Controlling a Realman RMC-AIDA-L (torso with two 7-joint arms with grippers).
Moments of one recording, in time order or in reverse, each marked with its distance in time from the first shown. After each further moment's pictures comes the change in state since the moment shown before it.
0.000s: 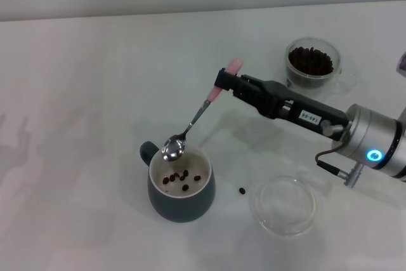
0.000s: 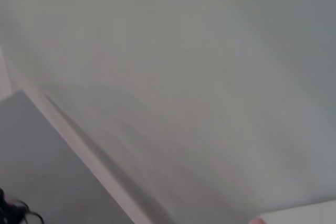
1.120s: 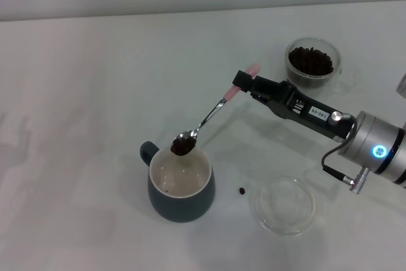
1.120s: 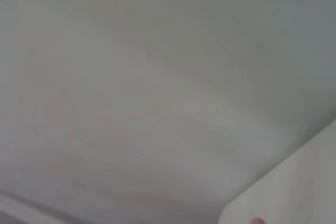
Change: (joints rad) left arm 0.002 0.000 0.000 0.014 -0.002 0.000 -0.005; right arm -0.037 0.004 -0.012 0.013 0.081 -0.126 0.345
